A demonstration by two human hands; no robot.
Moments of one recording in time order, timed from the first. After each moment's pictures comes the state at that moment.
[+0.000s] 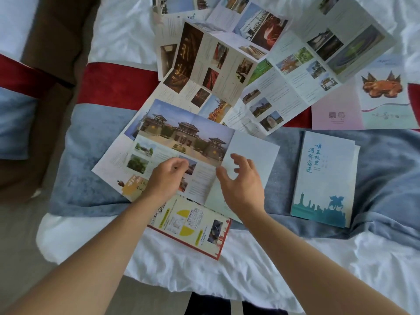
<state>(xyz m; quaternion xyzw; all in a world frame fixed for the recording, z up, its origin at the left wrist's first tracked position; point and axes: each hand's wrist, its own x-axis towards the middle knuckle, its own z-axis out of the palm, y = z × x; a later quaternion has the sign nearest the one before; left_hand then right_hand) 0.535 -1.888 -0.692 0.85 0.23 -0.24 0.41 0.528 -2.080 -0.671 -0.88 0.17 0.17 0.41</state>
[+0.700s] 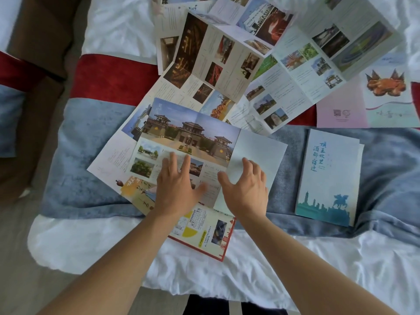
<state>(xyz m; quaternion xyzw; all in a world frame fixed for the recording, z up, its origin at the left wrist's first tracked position) 0.512 -1.905 -0.720 0.96 0.08 -0.25 0.13 0.516 -2.073 -0.701 -0.93 0.17 0.17 0.27</state>
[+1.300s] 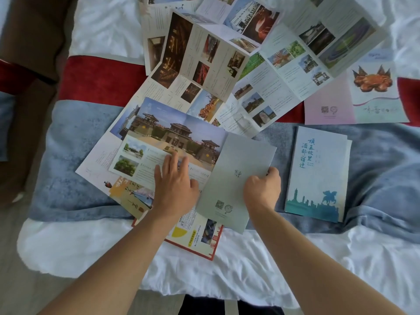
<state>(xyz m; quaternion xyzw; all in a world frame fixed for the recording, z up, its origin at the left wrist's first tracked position) 0.516 -1.930 -0.712 0.96 0.05 -0.23 0.13 0.529 -2.117 -0.697 -0.76 0.46 0.12 0.44</state>
